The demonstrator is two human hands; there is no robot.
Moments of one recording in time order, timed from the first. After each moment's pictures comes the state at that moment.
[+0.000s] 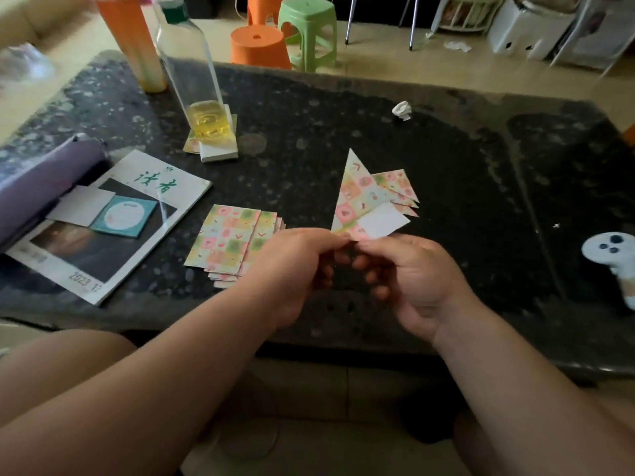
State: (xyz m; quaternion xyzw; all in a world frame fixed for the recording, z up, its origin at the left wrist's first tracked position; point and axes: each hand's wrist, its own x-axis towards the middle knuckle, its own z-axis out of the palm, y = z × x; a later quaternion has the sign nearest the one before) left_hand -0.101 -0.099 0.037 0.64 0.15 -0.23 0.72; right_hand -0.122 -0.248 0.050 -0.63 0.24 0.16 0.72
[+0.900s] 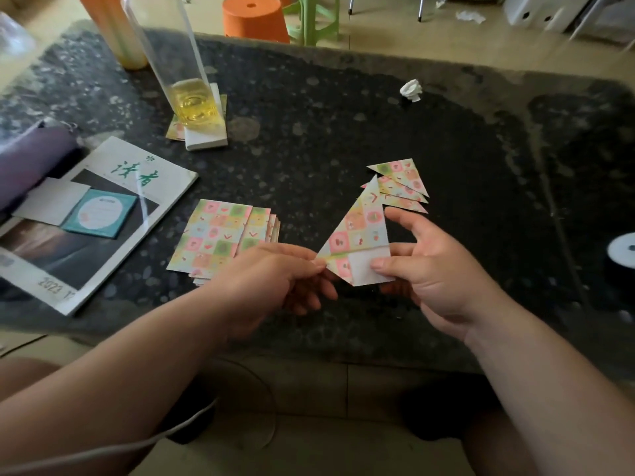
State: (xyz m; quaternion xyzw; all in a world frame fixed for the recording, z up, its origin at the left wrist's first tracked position) left_hand -0.084 -0.067 0.020 0.68 0.09 -0.35 0.64; right_hand -0.094 -0.279 0.032 -0.70 0.18 0.20 0.66
